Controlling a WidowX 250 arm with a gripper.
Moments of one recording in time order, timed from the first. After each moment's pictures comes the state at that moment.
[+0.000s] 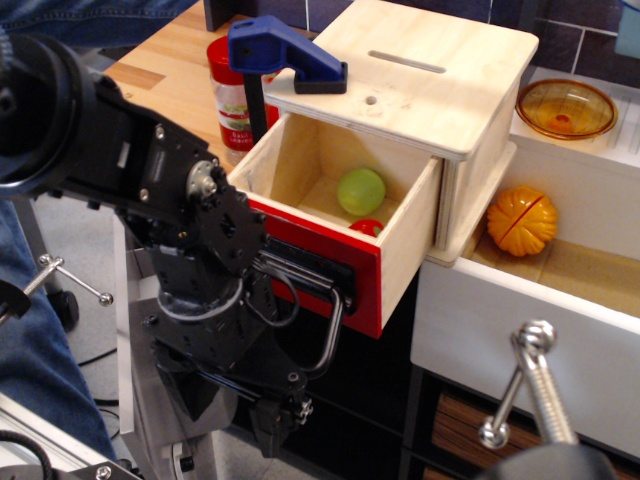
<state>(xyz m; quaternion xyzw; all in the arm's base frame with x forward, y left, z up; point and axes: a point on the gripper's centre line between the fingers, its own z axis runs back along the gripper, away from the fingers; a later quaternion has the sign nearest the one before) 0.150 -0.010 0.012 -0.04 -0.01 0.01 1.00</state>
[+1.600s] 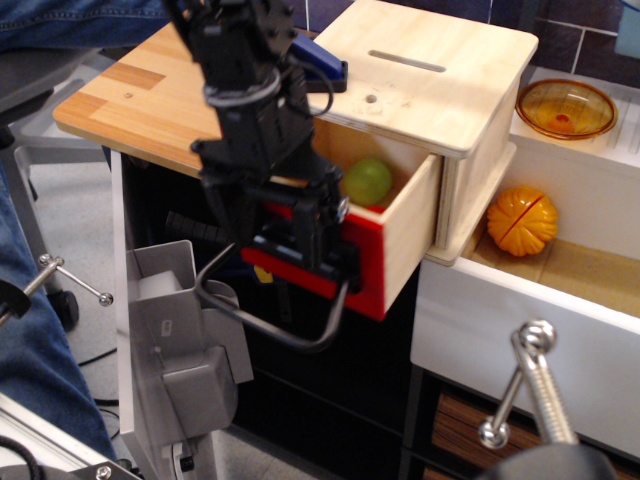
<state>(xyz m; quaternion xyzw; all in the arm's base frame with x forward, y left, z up) 0.247 0.010 0.070 -0.07 -0.03 -0.02 1.00</state>
